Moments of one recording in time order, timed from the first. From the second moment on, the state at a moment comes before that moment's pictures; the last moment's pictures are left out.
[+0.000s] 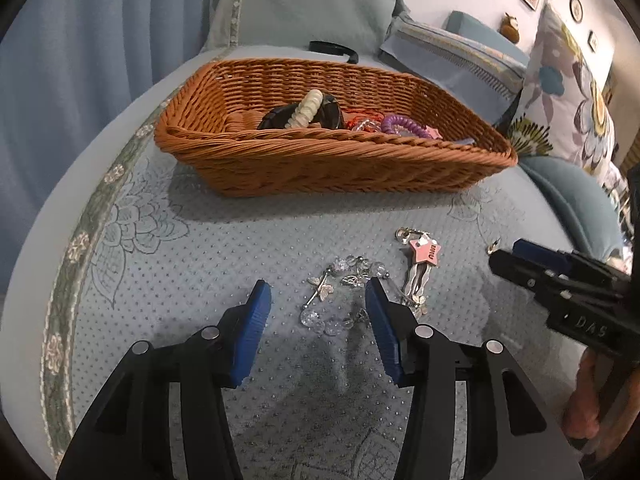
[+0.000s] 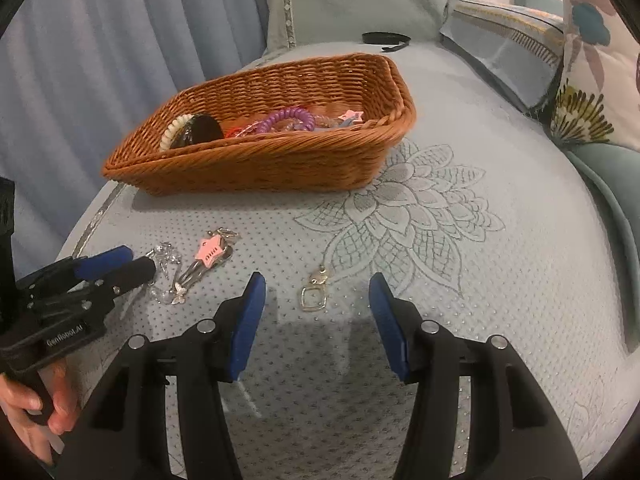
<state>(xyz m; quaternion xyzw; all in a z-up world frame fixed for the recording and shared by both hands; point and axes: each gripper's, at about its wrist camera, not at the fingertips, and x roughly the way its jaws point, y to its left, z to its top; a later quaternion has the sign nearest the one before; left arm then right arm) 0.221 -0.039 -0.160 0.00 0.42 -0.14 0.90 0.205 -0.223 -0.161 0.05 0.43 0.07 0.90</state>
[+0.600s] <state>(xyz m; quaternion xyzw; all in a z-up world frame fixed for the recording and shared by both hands) 0.225 -0.032 -0.159 0.00 0.42 -0.12 0.90 0.201 -0.206 -0.155 0.03 0.41 0.09 0.91</state>
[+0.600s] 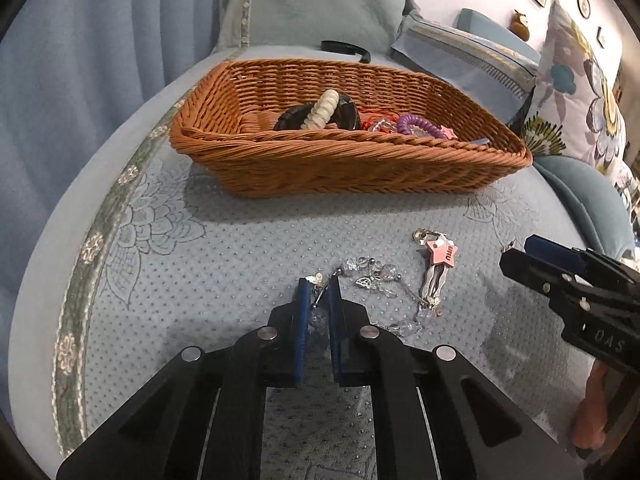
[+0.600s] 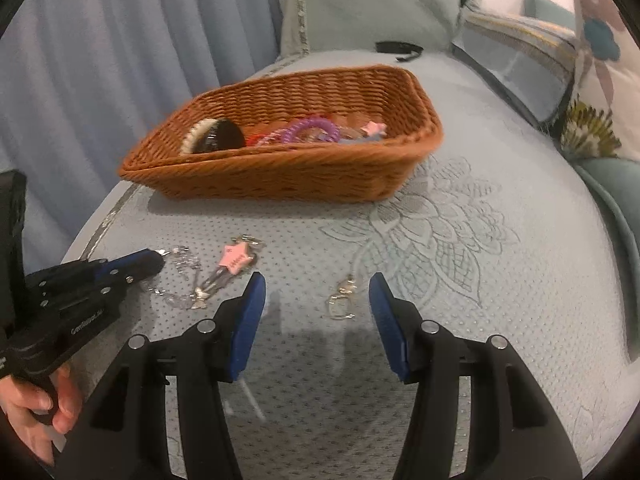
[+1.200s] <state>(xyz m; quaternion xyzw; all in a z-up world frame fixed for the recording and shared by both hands) 0.228 0.020 -0.154 -0.06 0.44 -0.10 0.89 0.216 -0.151 -0.166 0.08 0.45 0.12 0.88</state>
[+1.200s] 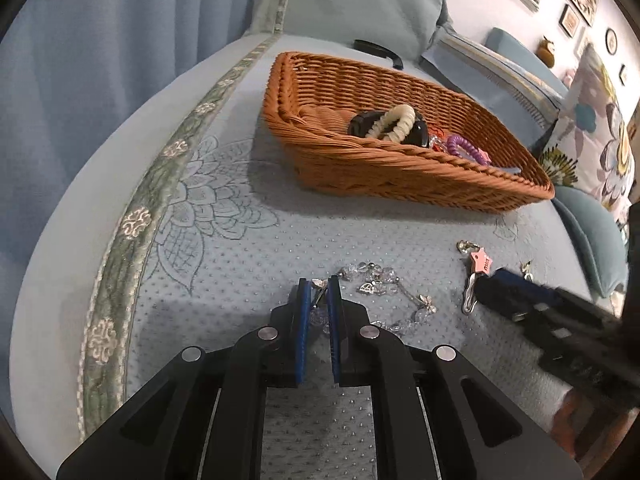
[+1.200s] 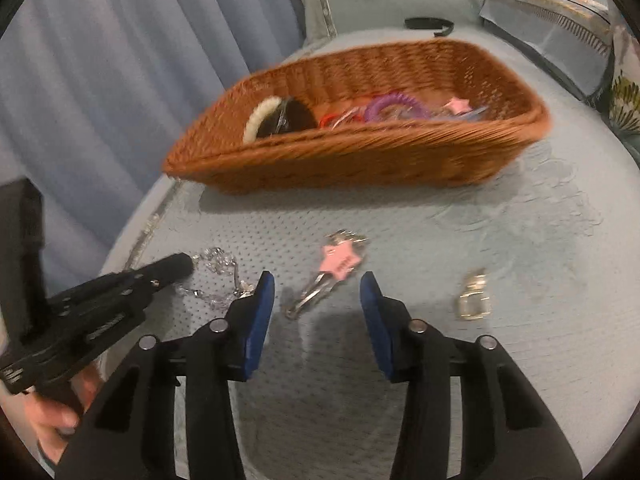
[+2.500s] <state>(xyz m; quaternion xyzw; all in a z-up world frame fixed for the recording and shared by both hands) 0.187 0.035 -0.088 -0.16 0.33 -0.27 0.89 0.151 -0.184 -0.109 0.07 0.34 0.15 0.92</state>
